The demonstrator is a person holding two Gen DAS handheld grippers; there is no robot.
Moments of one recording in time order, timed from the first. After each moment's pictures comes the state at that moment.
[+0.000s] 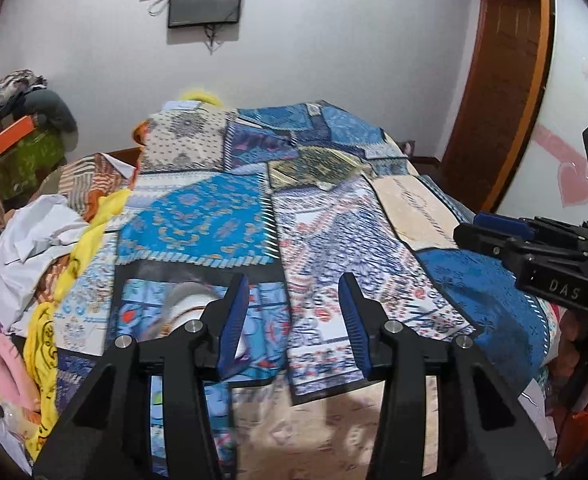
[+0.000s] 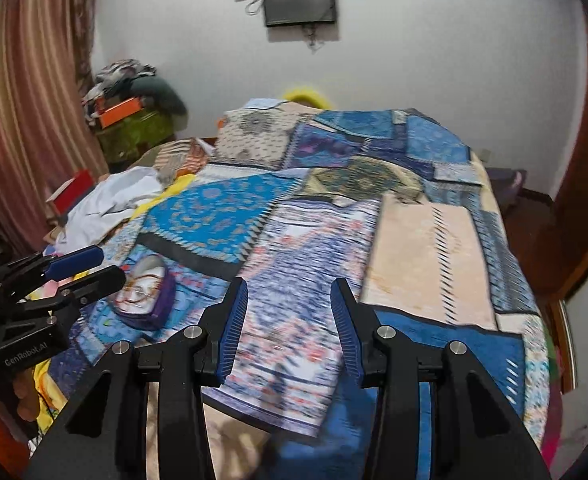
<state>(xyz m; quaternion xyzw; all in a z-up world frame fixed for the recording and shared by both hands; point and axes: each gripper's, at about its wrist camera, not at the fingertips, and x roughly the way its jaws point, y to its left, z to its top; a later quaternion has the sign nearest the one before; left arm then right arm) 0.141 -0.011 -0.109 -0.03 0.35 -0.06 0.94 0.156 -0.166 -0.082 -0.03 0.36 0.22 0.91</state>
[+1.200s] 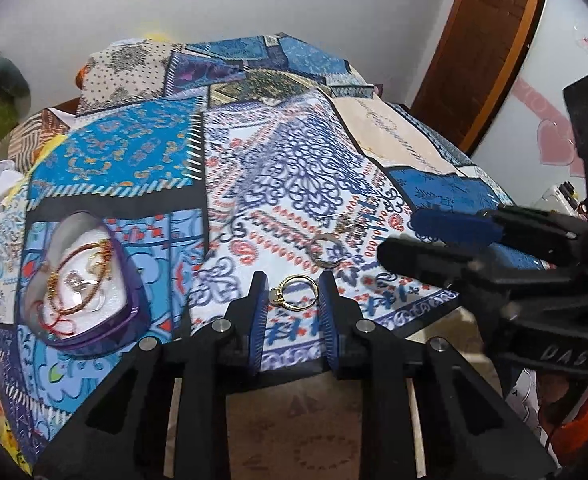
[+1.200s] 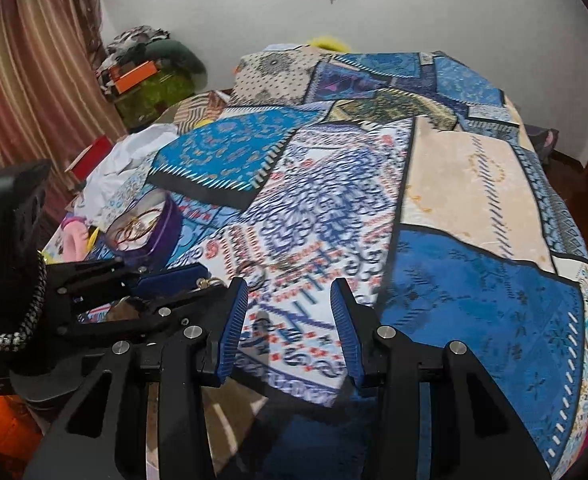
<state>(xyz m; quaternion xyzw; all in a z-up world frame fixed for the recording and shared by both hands) 0.160 -0.052 -0.178 -0.04 0.43 -0.12 0.89 0.153 -0.159 -0.137 -0.02 0.44 0.28 0.86</state>
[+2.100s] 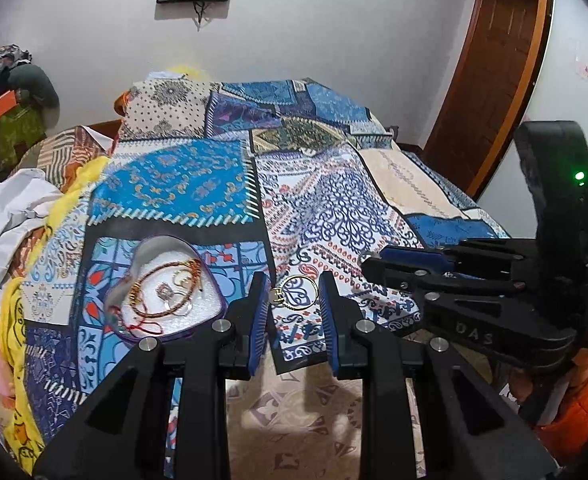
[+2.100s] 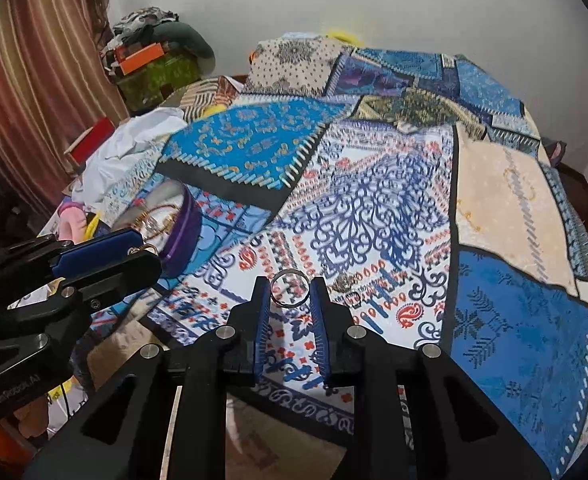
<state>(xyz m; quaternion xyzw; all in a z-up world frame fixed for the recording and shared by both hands) 0.127 -0.004 -0.138 -0.06 0.37 -0.09 0.92 0.156 -0.116 -0.137 -0.05 0.44 0.28 0.85</state>
